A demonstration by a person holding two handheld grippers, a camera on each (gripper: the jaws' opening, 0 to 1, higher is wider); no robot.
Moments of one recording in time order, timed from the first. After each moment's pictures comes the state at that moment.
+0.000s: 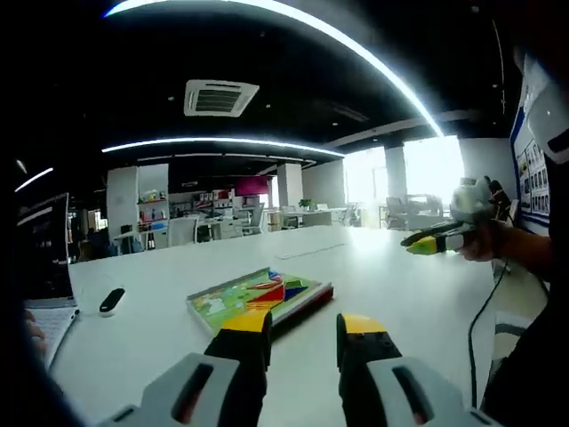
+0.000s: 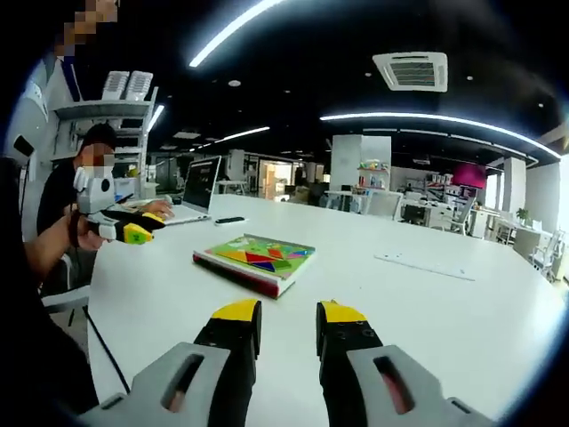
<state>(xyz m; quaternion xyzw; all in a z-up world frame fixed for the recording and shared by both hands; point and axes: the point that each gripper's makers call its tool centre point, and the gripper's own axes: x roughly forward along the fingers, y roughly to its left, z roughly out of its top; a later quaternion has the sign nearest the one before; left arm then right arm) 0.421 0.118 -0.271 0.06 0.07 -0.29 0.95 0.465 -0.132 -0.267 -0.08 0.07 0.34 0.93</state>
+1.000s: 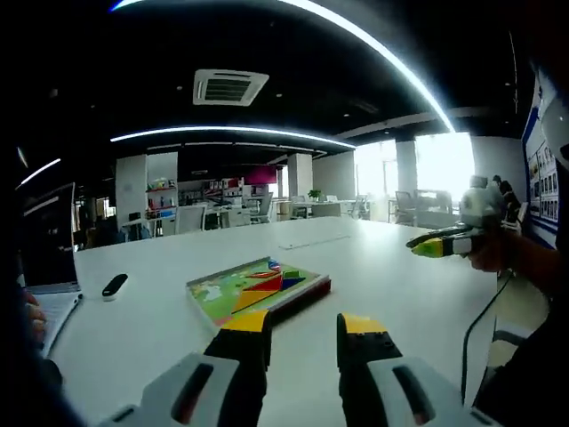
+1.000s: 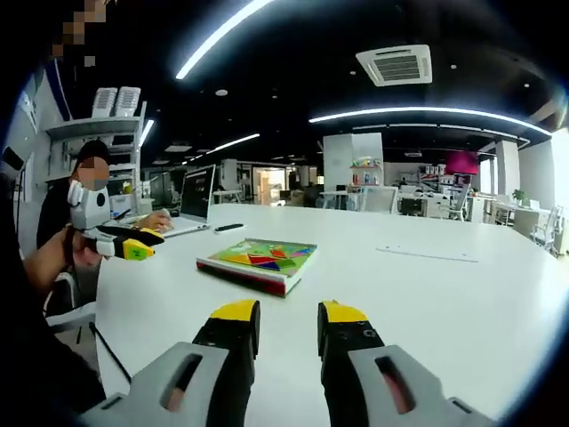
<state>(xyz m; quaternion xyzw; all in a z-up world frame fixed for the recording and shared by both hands) 0.411 0.119 -0.278 0.04 0.09 -0.26 0.96 0.456 -0.121 -0.275 -0.03 0.08 0.34 0.94</state>
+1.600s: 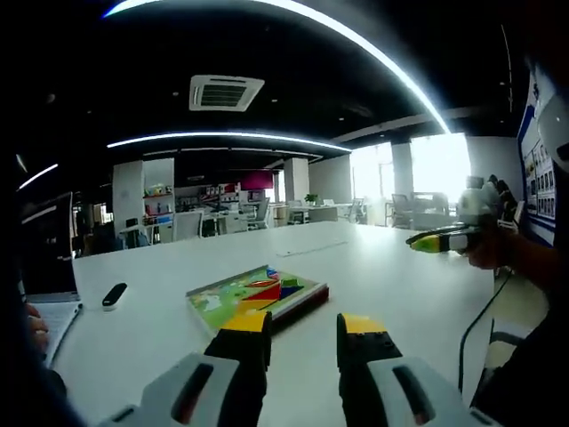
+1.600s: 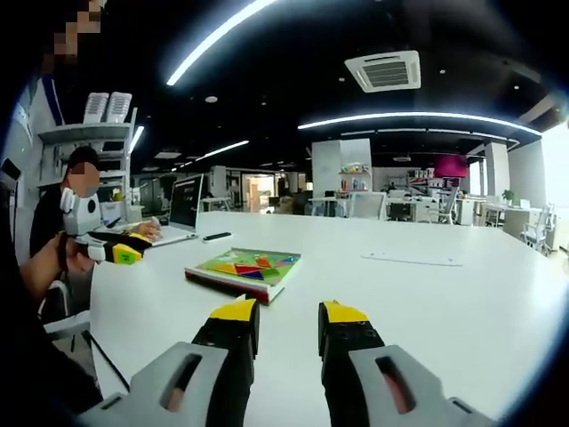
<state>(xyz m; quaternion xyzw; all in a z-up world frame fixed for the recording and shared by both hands) 0.412 0.115 -0.266 0.05 0.08 -0.27 0.96 0.464 -0.149 -0.260 -0.02 0.06 0.31 0.95</state>
